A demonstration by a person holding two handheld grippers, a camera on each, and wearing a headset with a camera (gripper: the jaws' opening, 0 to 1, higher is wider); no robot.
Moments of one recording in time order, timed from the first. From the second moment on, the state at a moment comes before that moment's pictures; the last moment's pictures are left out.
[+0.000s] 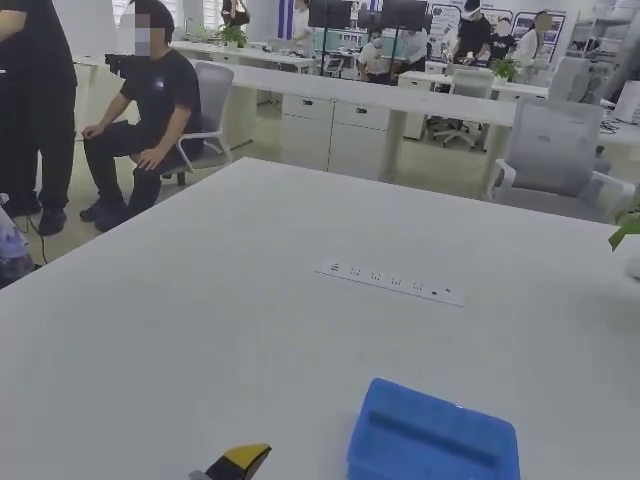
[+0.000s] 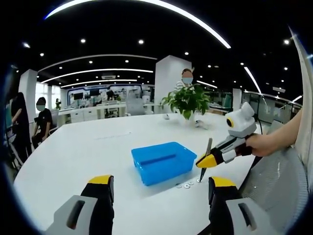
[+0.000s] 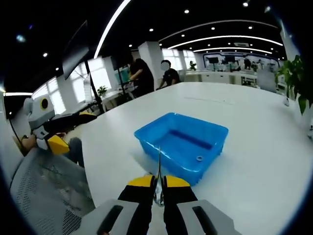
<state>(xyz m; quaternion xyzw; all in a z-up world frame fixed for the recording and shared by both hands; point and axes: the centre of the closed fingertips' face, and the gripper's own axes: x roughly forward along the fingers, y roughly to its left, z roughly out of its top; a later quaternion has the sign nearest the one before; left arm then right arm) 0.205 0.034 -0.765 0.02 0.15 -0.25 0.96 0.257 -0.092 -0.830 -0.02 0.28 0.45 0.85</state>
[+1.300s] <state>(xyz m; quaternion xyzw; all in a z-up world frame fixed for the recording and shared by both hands) 0.203 0.032 -0.781 0.03 0.19 -0.25 0.95 0.249 -0.091 -0.811 -0.10 0.25 0.46 0.84</state>
